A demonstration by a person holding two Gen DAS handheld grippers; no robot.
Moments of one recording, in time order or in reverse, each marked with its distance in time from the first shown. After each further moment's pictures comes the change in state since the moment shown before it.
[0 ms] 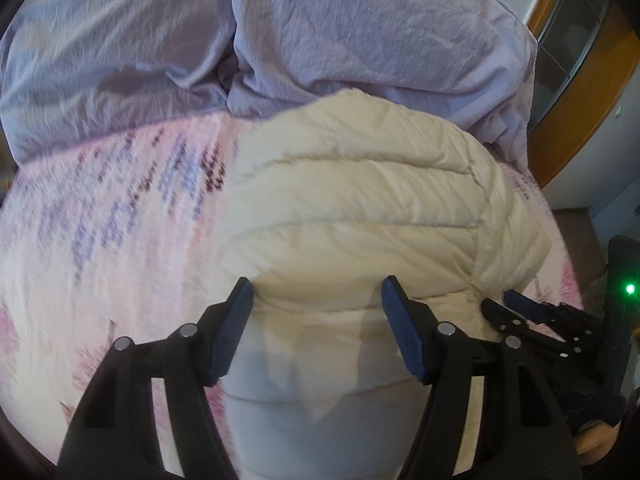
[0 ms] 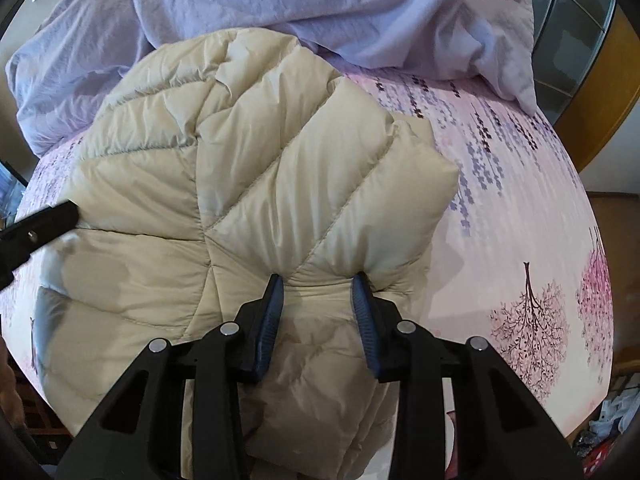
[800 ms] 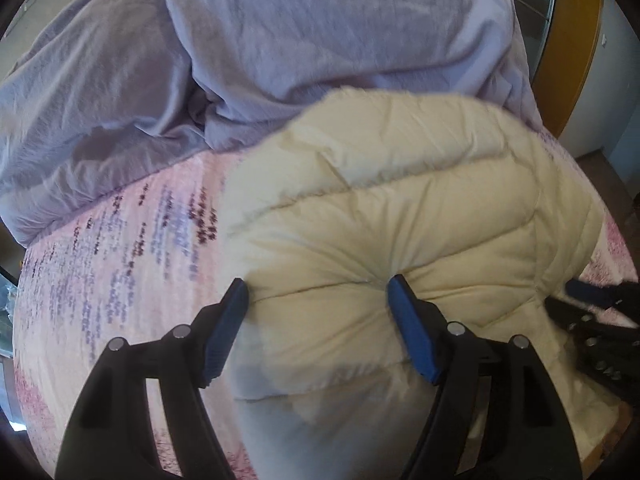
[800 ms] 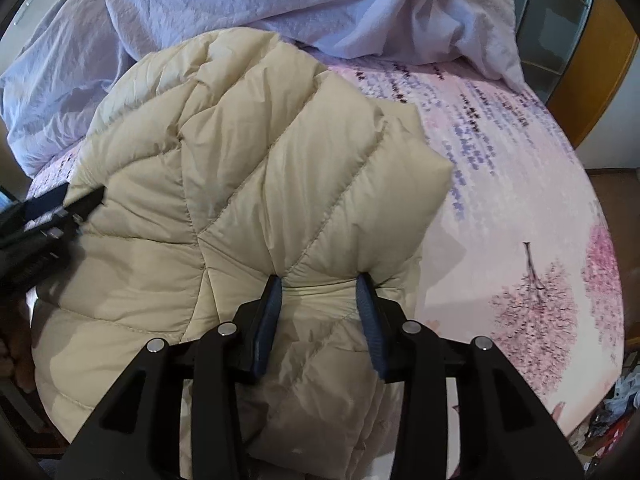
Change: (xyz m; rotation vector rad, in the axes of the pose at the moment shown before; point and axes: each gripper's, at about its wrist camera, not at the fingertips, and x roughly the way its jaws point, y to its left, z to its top) left arm 0.048 -0.014 0.004 0.219 -0.053 0.088; right arm -0.003 -0.009 0.001 0.074 -0.016 -0.029
